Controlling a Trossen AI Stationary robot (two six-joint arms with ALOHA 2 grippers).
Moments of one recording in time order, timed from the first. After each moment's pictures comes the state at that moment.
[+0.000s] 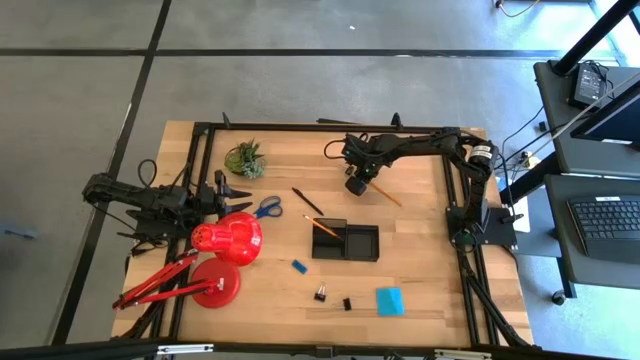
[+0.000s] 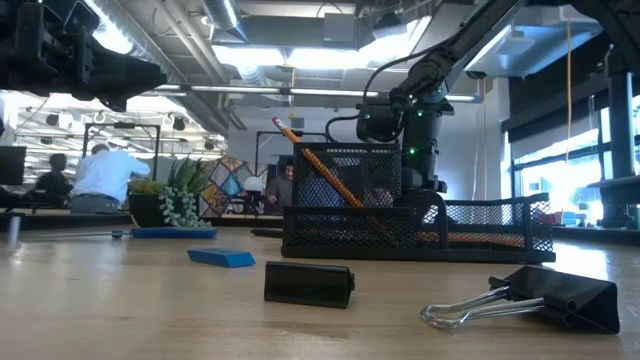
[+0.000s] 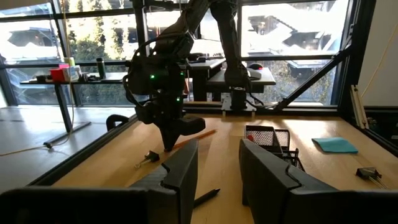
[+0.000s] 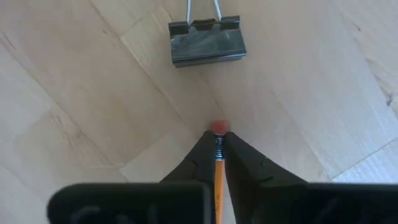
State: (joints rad) left arm -0.23 0.02 0.01 0.07 -0.42 0.04; right arm -0.46 1.95 1.18 -0.66 0.06 0.17
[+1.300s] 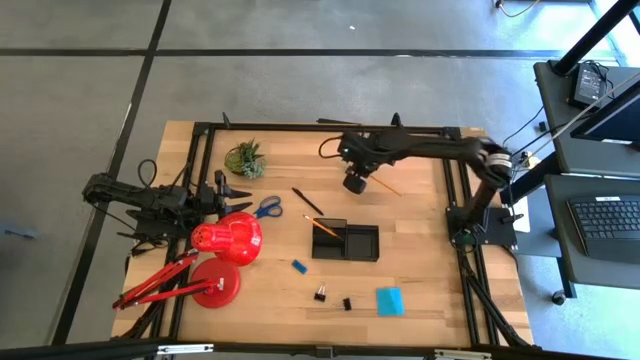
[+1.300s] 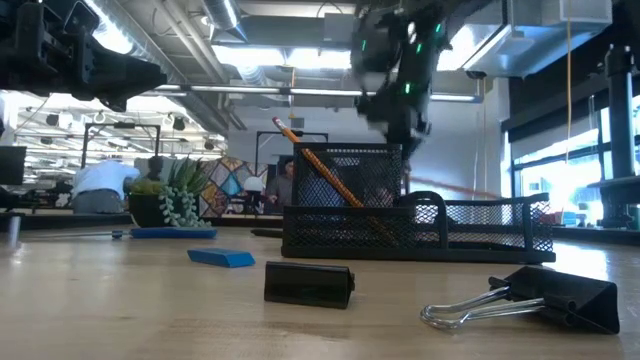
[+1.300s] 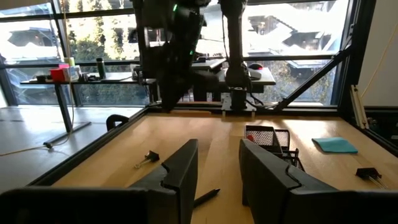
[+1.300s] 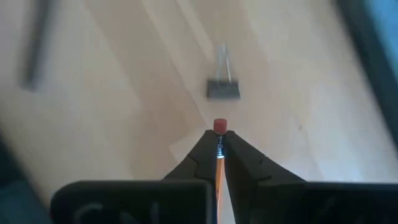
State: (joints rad) left arm -0.23 0.02 0.01 0.07 -0.42 0.04; right arm -0.32 1.75 1.39 -0.87 0.19 0.12
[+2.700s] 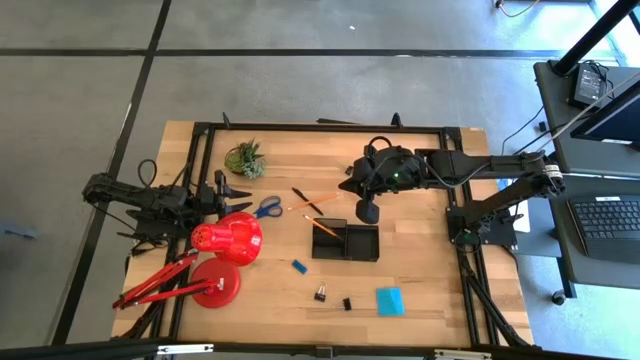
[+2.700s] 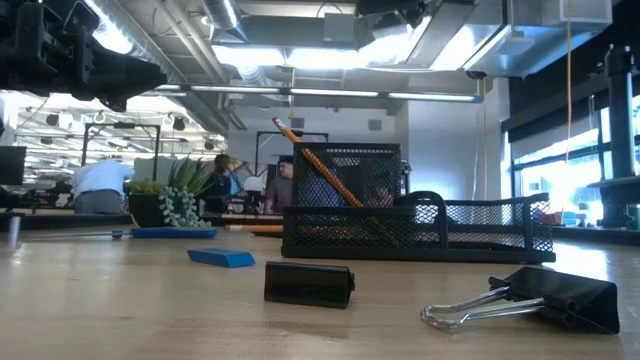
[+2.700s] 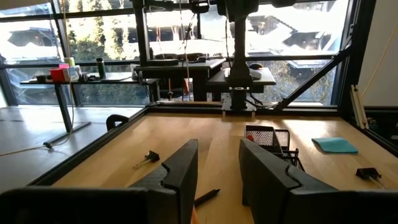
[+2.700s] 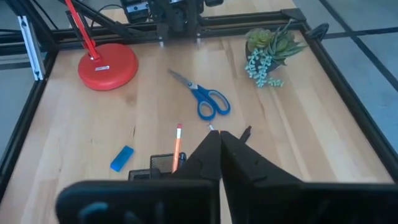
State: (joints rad) left arm -0.23 0.02 0.01 0.07 -0.42 0.04; right arm 0.02 1.39 1.35 -0.54 0.11 0.09
